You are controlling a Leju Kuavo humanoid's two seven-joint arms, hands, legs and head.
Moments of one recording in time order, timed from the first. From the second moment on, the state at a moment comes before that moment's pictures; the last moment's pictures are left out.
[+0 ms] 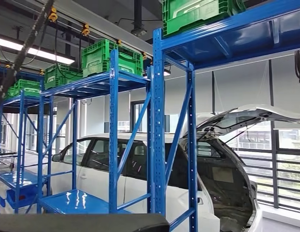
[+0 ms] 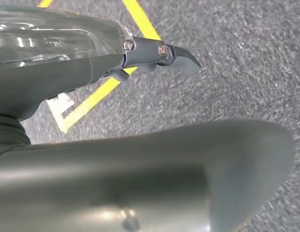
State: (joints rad) left arm -0.06 0.13 1.35 -0.24 -1.01 -0.03 -0.35; right arm -0.57 0.06 0.90 -1.51 -0.13 0.46 -0.44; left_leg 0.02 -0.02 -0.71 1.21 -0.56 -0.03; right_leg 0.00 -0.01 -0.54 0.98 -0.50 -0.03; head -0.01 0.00
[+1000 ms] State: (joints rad) left arm -0.06 0.10 1.34 -0.24 -1.04 -0.04 -0.34; right arm -0.54 0.08 0.91 -1.51 -0.11 0.48 -0.47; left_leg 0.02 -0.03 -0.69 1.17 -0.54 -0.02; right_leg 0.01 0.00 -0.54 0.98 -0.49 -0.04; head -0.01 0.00
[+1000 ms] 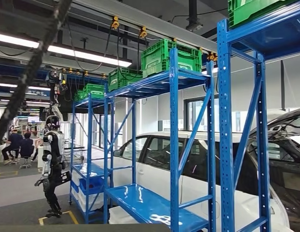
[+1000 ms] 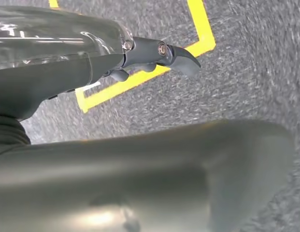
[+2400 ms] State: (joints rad) left arm -0.06 0.10 1.35 -0.25 -1.05 -0.04 -0.35; right arm -0.50 0.07 0.92 -1.54 -0.13 0.48 -0.47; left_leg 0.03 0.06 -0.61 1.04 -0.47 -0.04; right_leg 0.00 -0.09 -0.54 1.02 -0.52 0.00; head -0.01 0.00
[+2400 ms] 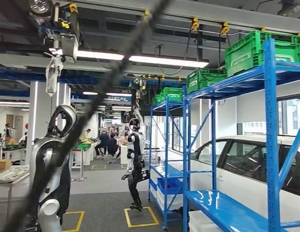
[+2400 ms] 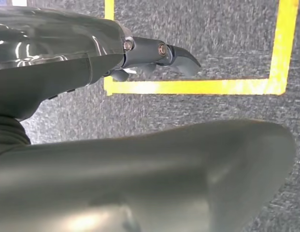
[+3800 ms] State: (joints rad) left arm -0.06 0.09 1.35 -0.25 -1.07 -0.06 -0.37; right arm -0.56 0.06 0.86 -1.30 -0.14 0.46 -0.48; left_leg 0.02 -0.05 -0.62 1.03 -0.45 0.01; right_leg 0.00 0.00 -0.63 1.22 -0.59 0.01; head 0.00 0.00
